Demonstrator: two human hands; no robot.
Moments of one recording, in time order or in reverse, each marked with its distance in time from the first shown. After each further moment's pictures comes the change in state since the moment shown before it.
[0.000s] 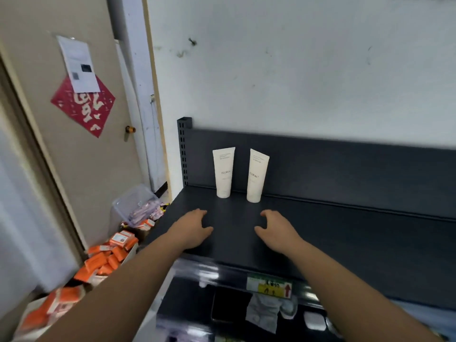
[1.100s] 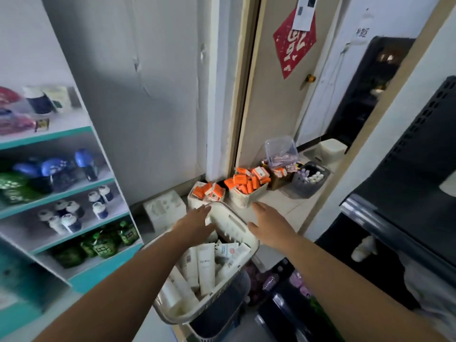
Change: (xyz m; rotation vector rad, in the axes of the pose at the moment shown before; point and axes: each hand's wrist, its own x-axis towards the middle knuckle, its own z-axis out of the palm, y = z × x) left_hand -0.325 -0.321 -0.001 -0.050 0.132 -0.703; right_hand -0.114 -0.287 0.303 -0.305 -0.508 -0.792
